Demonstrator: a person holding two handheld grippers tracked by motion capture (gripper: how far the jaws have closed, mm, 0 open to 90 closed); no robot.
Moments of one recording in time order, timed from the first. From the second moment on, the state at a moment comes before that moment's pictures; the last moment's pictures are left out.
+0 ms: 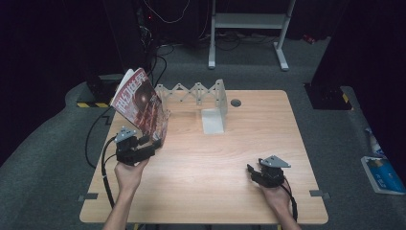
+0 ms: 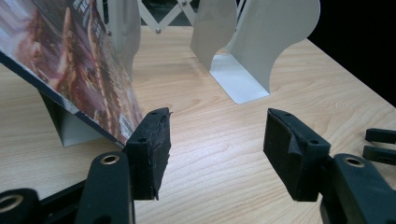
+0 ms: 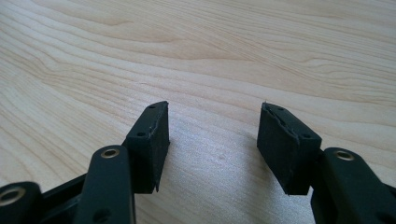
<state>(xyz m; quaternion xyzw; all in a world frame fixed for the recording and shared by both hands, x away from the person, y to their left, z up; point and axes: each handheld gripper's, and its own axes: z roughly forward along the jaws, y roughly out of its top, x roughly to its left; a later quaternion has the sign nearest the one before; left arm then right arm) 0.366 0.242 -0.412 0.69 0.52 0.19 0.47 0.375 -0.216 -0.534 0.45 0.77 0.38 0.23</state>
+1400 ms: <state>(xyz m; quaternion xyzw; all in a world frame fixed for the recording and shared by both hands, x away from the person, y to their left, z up) 0.373 0.200 -0.427 0.71 0.49 0.16 0.48 0.375 -0.216 -0.534 0.45 0.78 0.38 0.23</state>
